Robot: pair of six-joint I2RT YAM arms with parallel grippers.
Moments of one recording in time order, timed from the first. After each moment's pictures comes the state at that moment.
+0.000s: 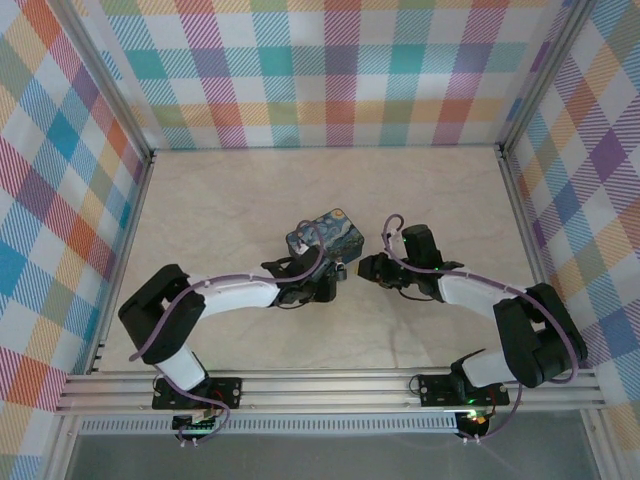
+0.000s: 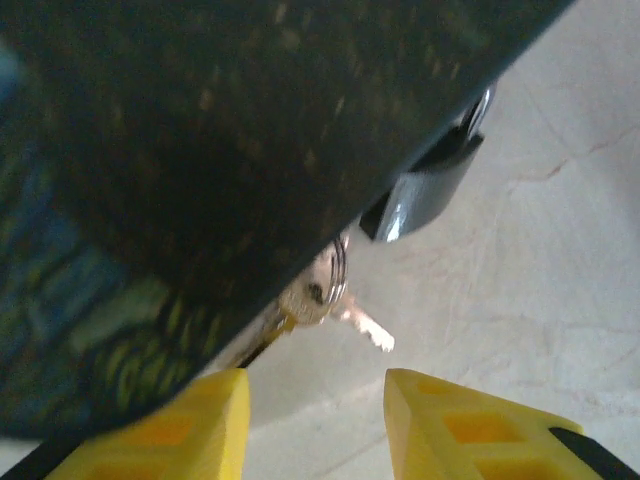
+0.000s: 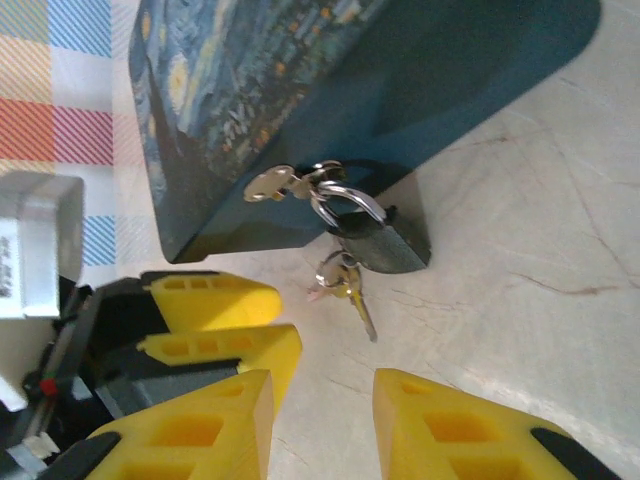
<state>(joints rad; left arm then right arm) -0.89 1.66 0.91 -0.27 -0.10 -0.75 0.42 1.40 0.57 0.05 -0.63 0.73</state>
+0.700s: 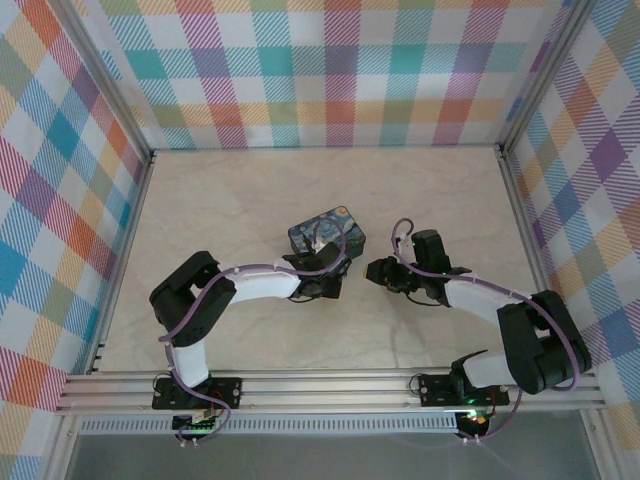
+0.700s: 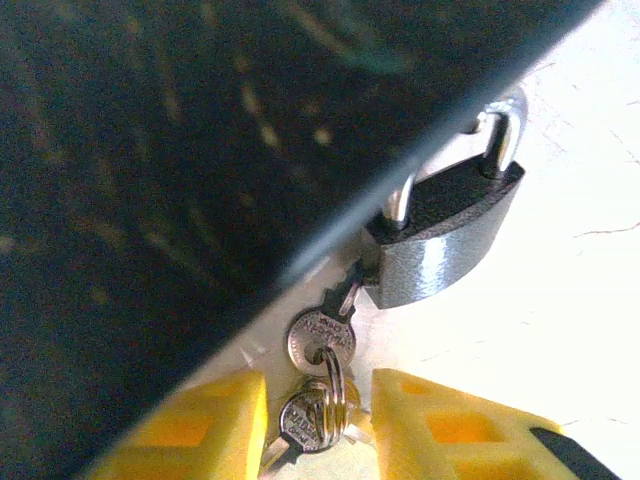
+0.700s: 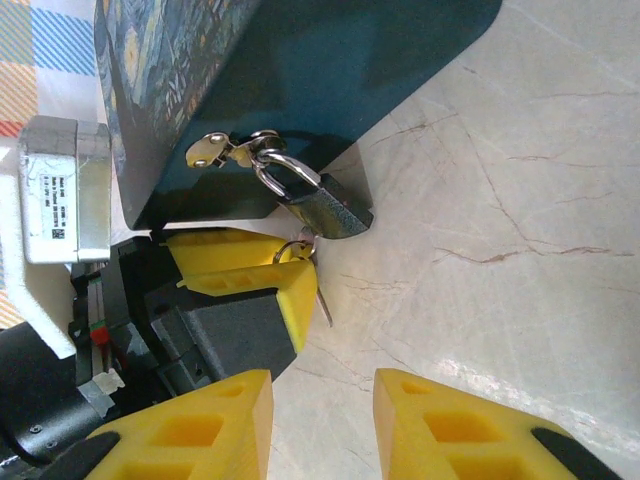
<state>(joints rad) -0.90 1.83 1.04 -0.31 -0.17 -0.64 0.37 1.36 0.52 0.05 -0.64 0.72</state>
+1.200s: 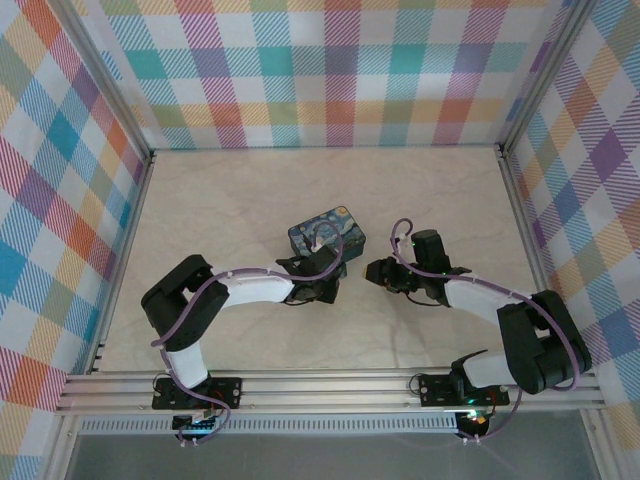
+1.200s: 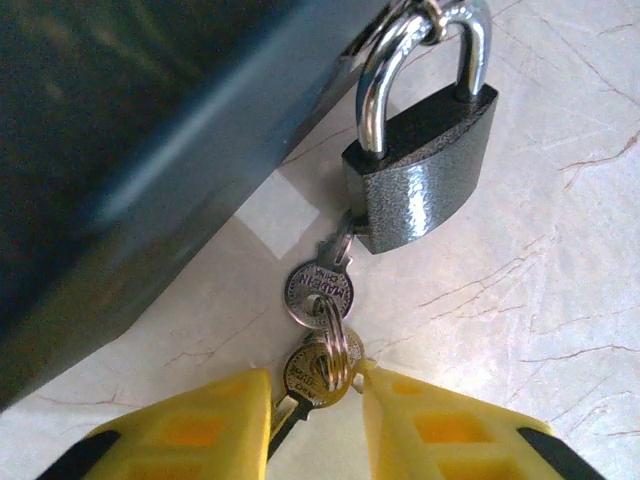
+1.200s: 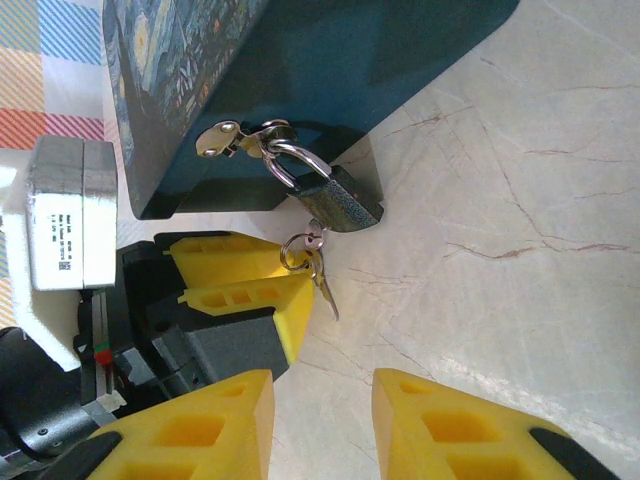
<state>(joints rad) -0.90 1.78 0.97 -0.27 -0.14 -0.55 0.37 1.36 0.52 0.05 -0.66 0.70</state>
